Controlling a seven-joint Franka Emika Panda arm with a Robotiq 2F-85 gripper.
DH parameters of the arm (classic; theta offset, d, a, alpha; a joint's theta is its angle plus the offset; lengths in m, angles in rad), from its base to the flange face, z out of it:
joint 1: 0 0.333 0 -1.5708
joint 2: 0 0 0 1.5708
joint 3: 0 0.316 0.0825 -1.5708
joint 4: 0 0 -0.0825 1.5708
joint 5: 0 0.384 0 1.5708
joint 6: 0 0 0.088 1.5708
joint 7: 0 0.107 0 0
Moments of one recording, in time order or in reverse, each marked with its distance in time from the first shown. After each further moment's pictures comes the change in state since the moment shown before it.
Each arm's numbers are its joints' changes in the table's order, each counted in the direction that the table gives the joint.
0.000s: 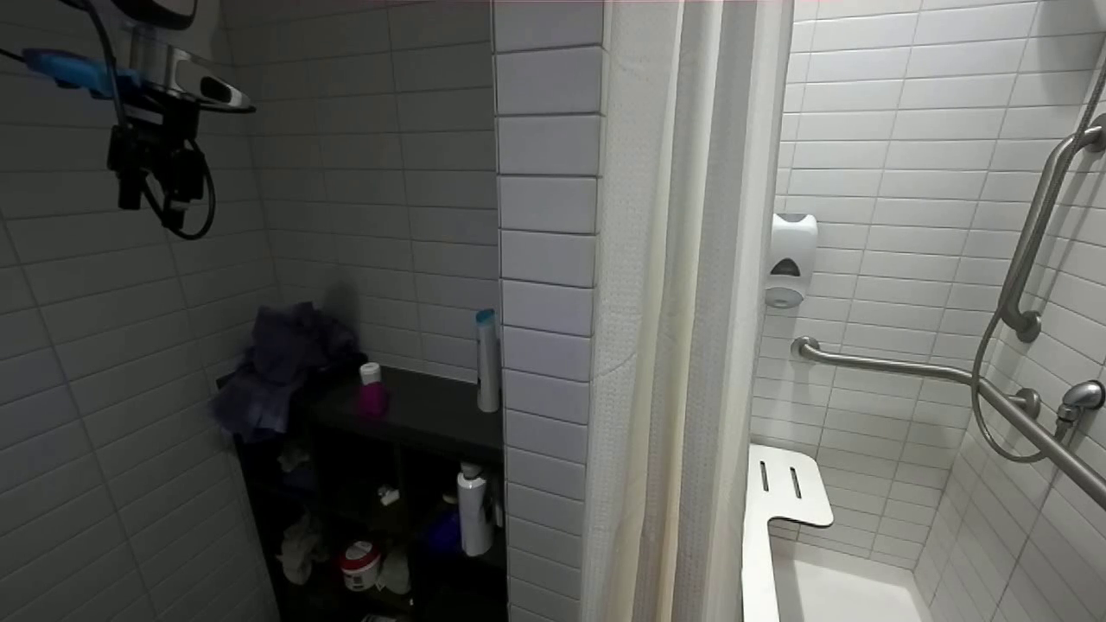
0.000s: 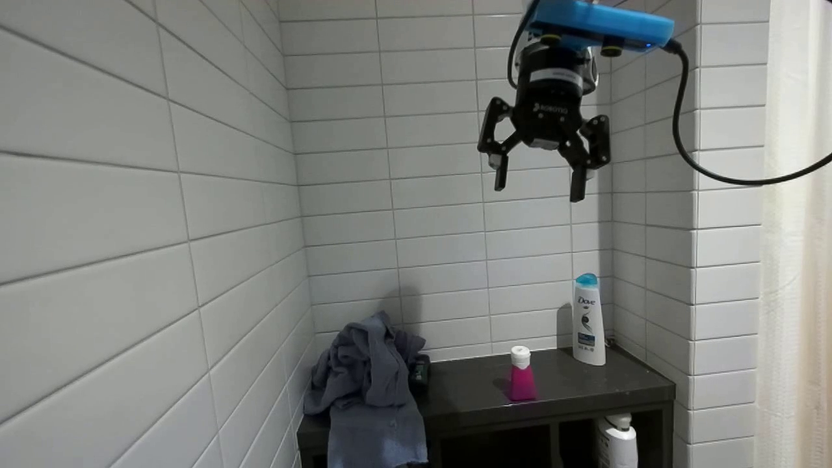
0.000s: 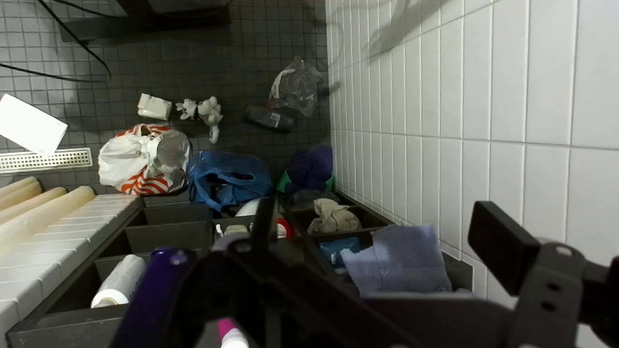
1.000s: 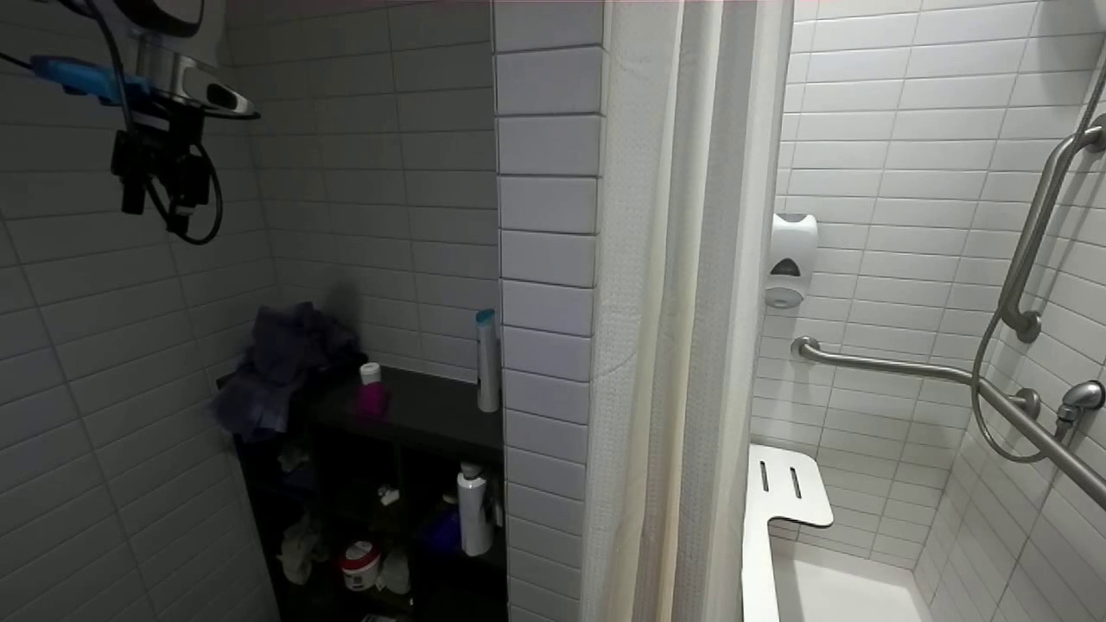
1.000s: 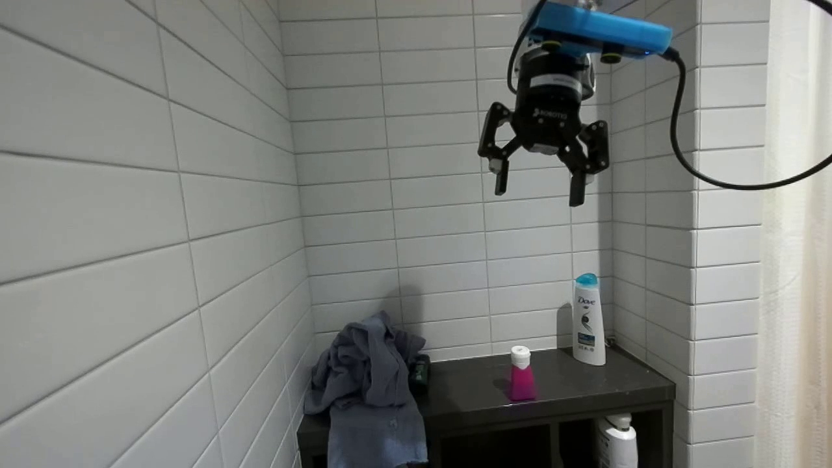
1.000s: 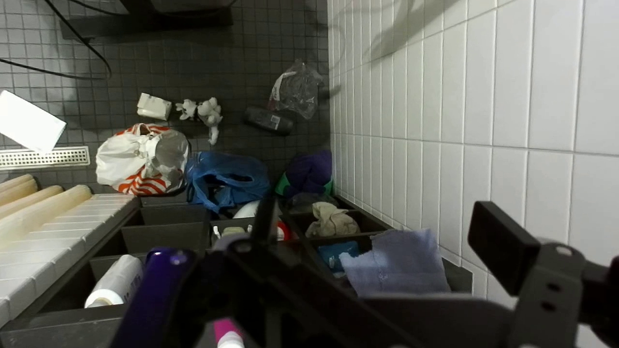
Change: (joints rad) arm -0.002 0.015 -0.003 0.000 0.000 0.002 -0.029
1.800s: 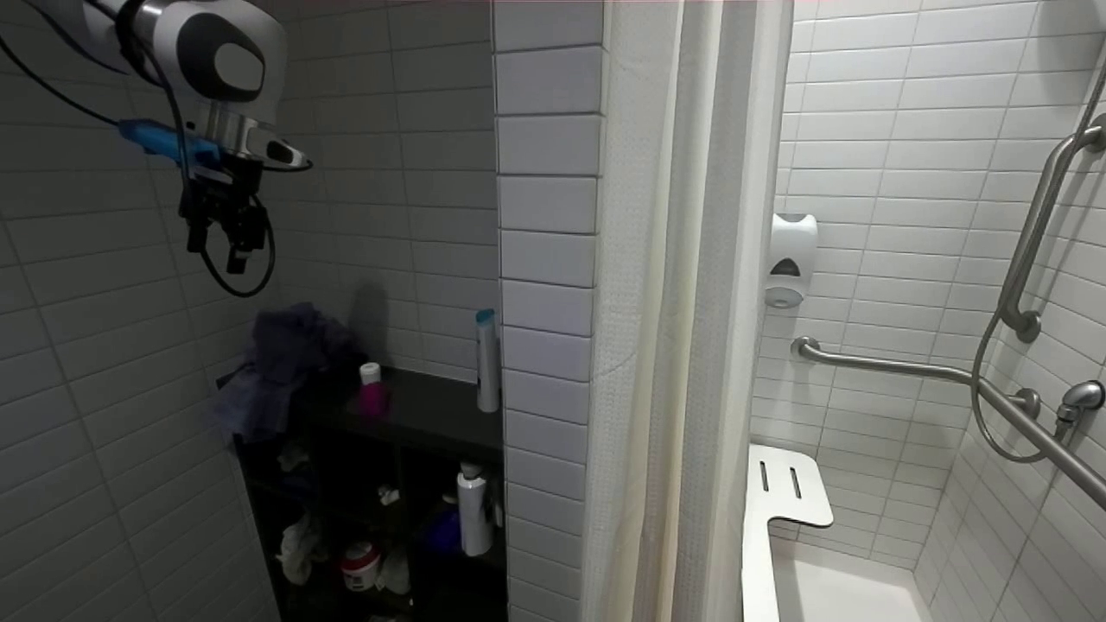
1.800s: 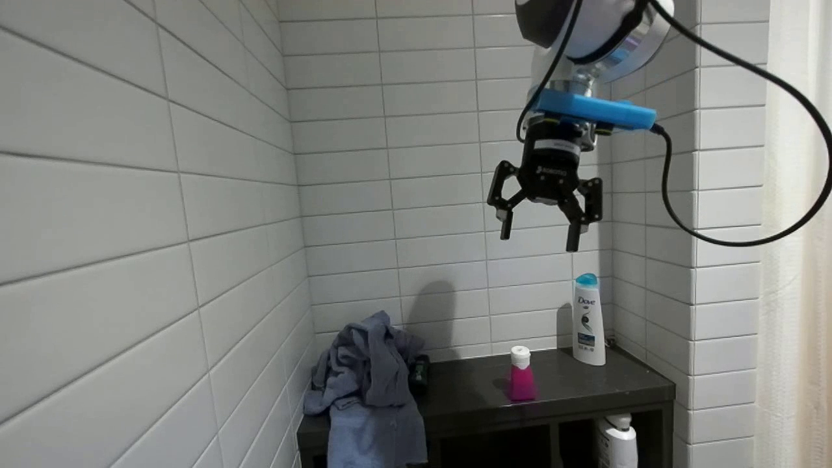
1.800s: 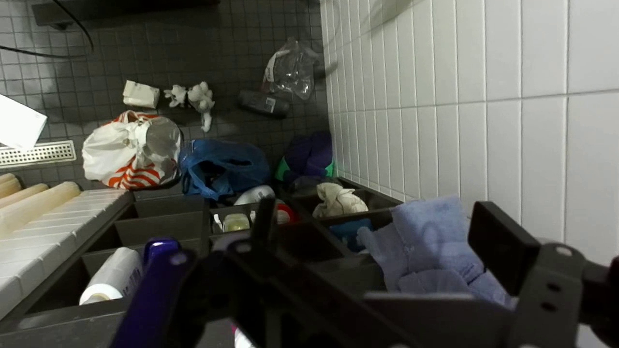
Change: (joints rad) arm -0.030 0.107 -0.037 0.054 0.013 0.168 -0.065
